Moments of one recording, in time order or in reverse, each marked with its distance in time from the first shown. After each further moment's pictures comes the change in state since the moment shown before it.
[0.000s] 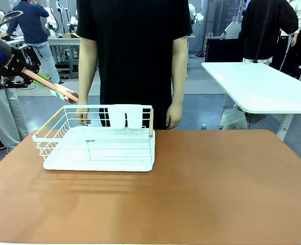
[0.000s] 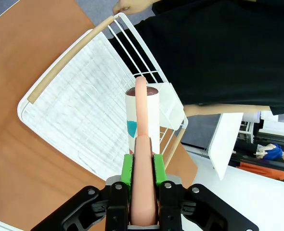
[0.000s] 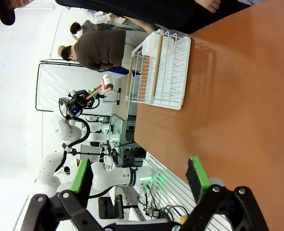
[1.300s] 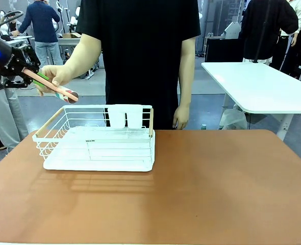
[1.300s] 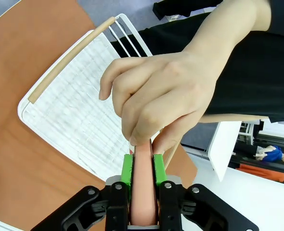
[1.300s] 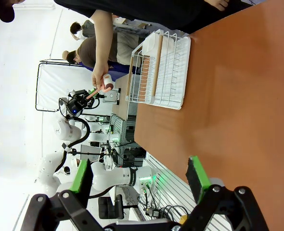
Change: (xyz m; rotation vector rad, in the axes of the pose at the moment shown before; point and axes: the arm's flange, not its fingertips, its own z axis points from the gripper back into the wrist) left arm 0.000 -0.001 0.000 0.003 -0.006 0.007; right arm 0.000 0.000 0.000 0.000 0.000 0.000
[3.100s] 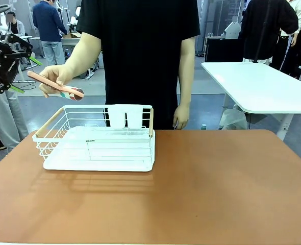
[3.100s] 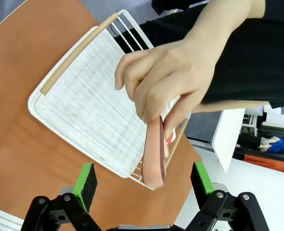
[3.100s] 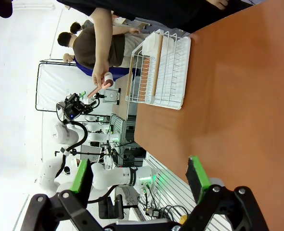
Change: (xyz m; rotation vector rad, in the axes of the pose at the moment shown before) left arm -0.005 0.008 0.028 0.006 0.020 -0.041; right arm 0.000 0.000 0.000 0.000 0.000 0.000
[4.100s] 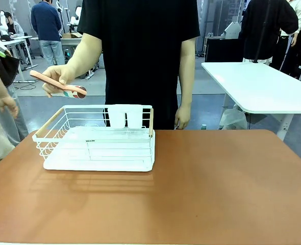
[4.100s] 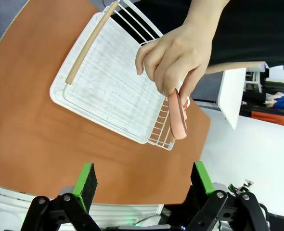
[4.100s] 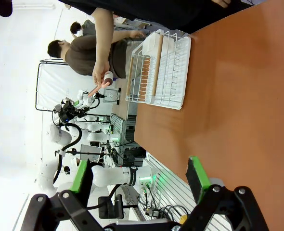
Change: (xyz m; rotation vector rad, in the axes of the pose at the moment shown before) left arm 0.043 0.033 0.070 -0.020 0.182 -0.146; right arm 0.000 0.001 0.000 0.000 0.001 0.001
